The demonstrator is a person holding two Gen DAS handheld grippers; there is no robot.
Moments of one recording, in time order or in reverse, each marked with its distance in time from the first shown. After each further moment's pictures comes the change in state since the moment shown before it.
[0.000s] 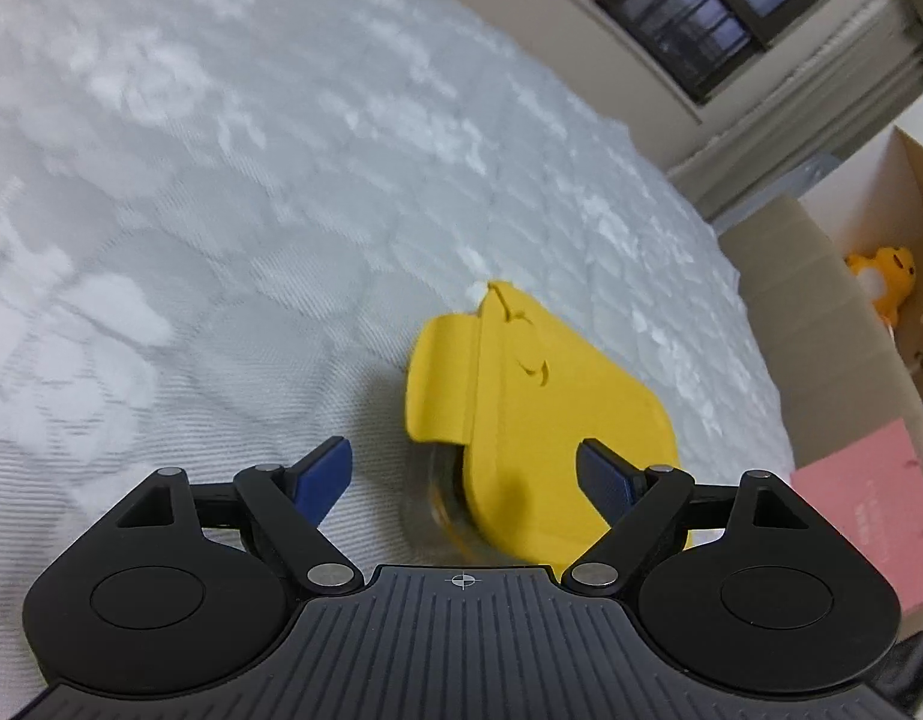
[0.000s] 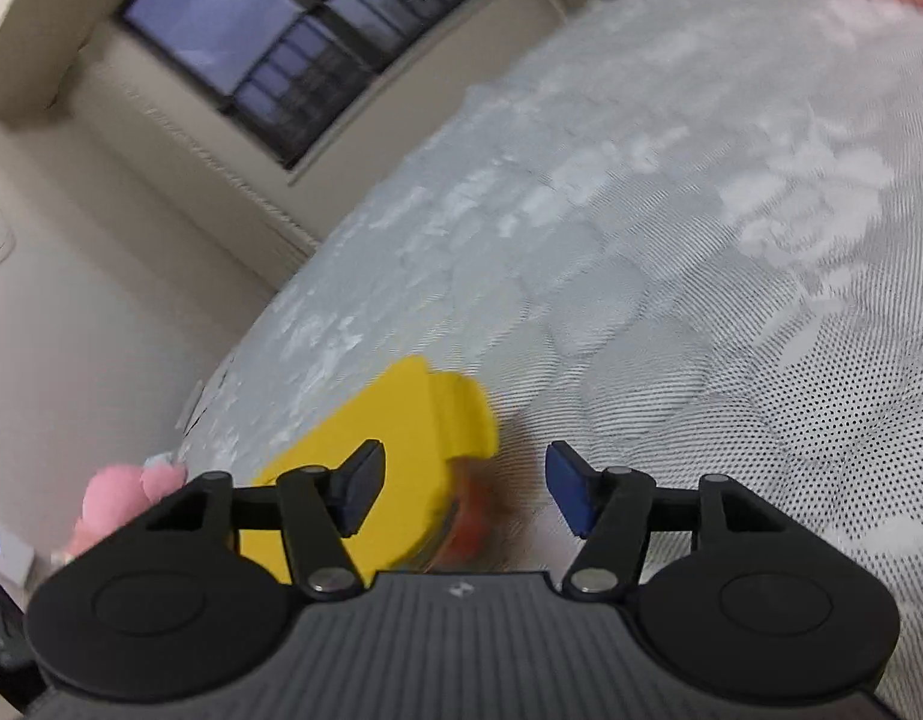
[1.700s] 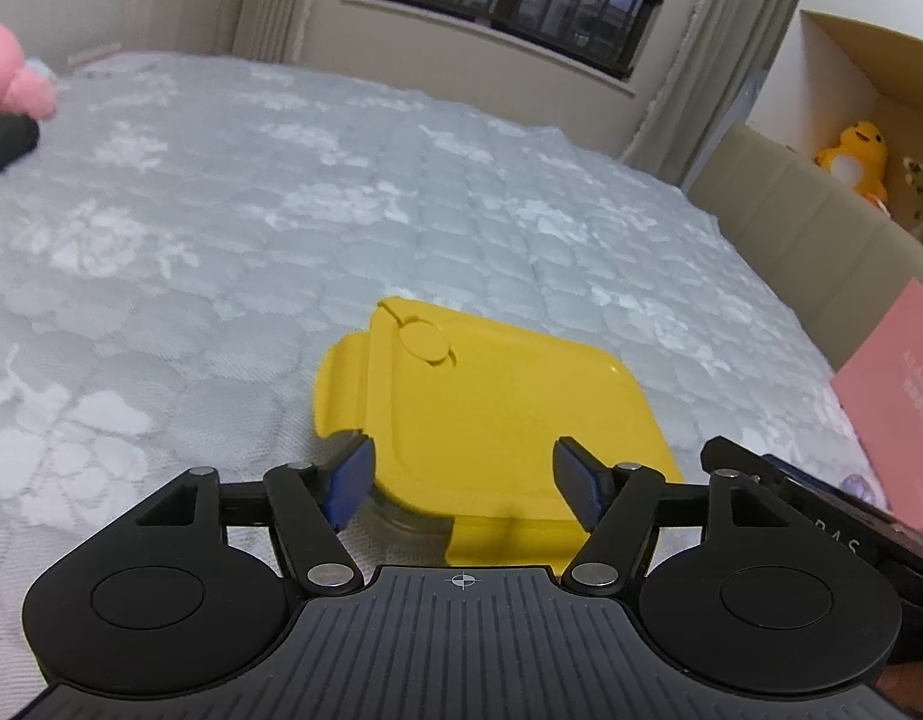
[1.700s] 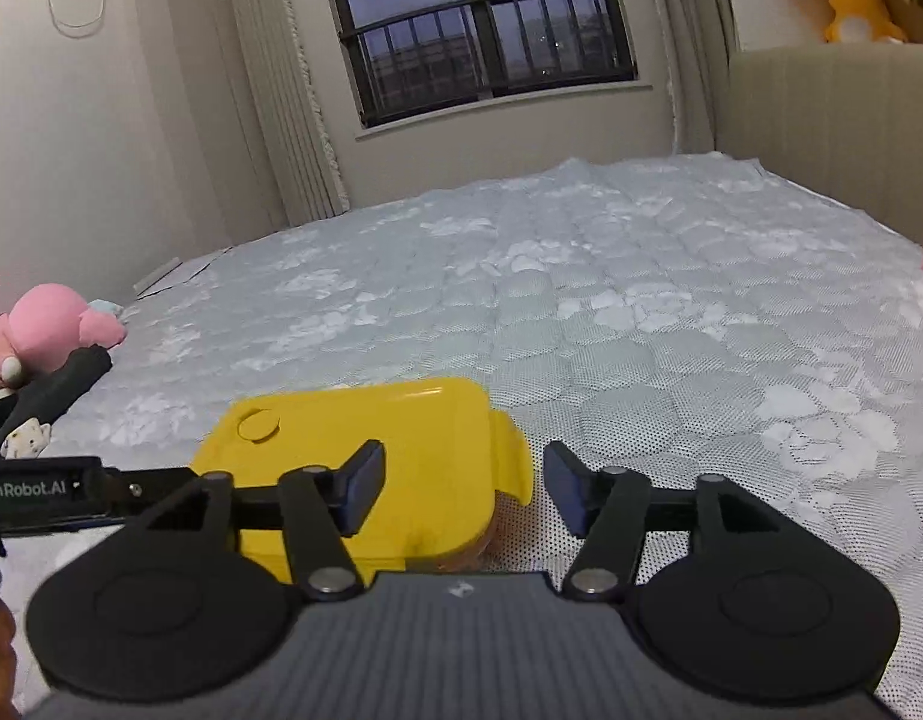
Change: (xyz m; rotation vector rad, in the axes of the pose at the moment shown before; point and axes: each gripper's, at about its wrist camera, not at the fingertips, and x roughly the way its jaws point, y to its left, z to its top) left arm -0.037 -0.075 -0.059 0.388 -0.172 0.129; right arm -0.021 0.089 -0.030 -0.570 -0.093 -0.125
